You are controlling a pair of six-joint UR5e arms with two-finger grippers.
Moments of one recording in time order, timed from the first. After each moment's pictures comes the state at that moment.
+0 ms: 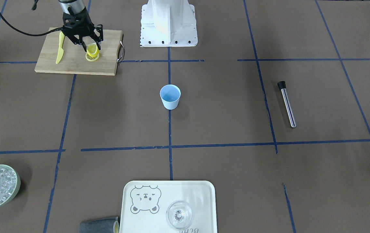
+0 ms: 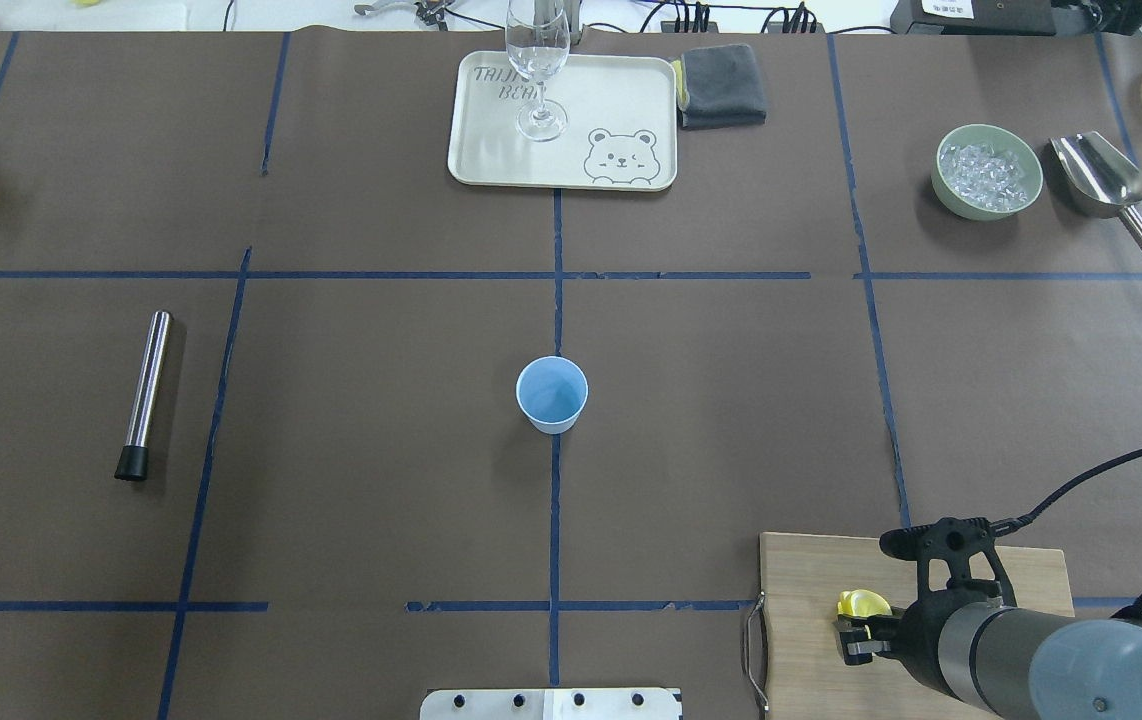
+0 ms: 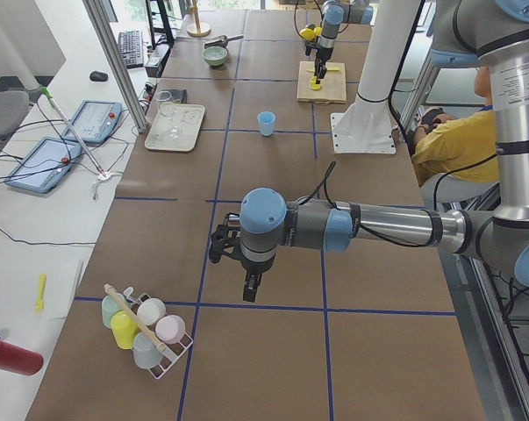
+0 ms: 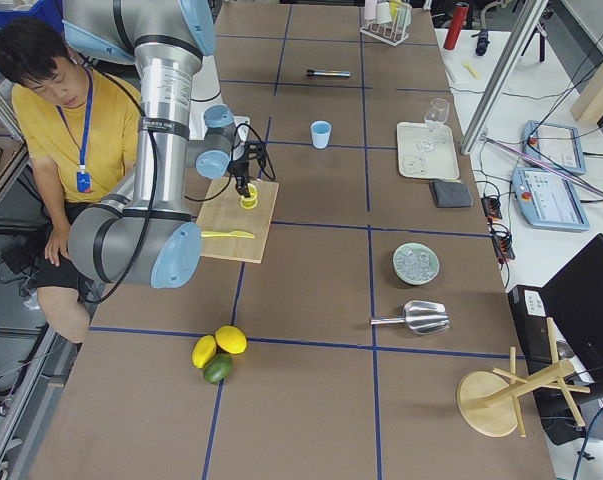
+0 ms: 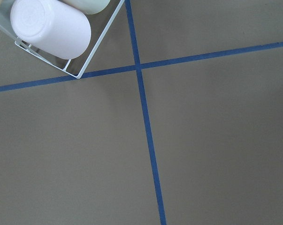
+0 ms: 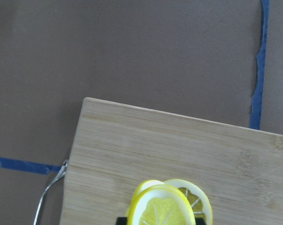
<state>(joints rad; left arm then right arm) -1.60 -1.35 -1.87 -1.59 -2.38 0.11 0.06 -1.78 2.27 -1.22 1.47 1.41</state>
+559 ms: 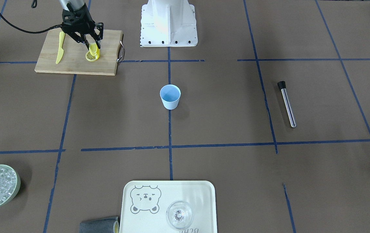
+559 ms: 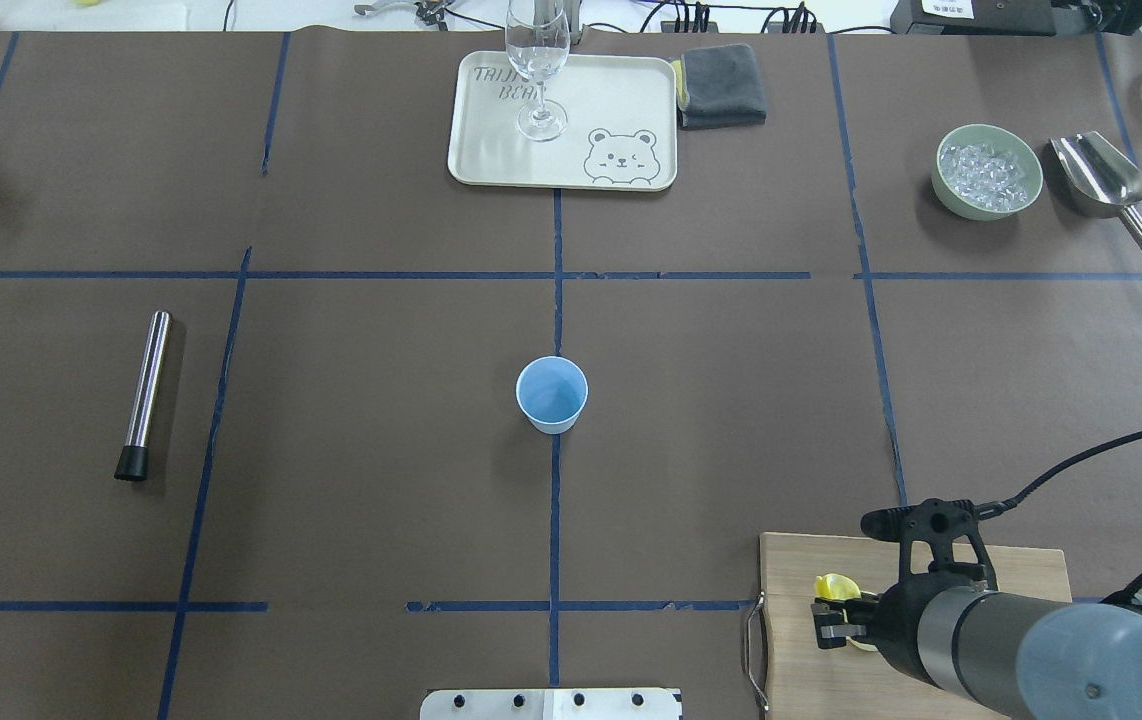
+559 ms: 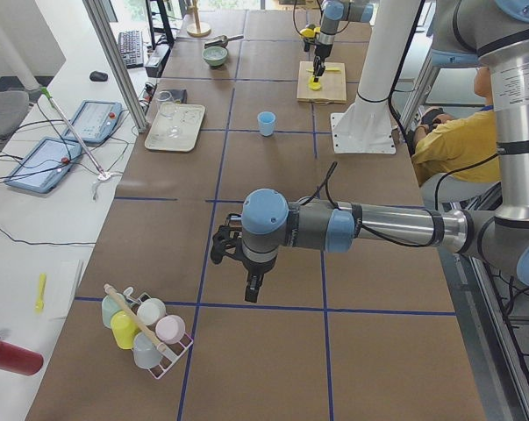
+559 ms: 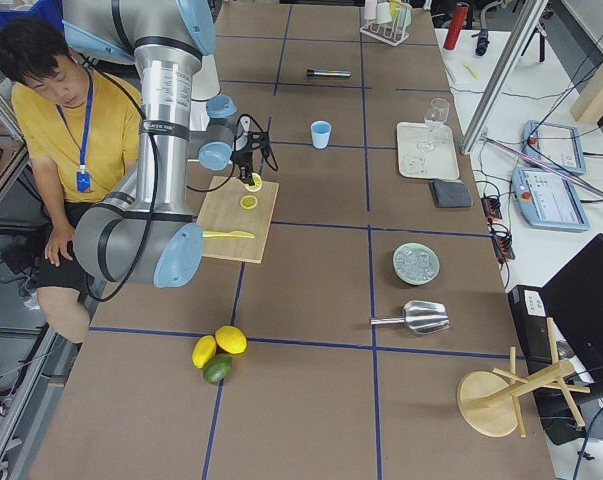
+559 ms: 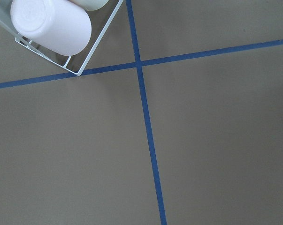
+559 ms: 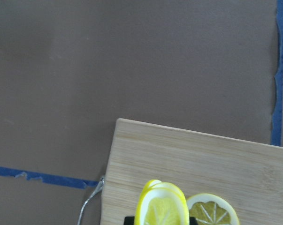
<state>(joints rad) -1.60 -1.35 -1.88 -1.59 -2.38 0.11 0.09 -1.69 2.29 -1.28 1.48 1.41</state>
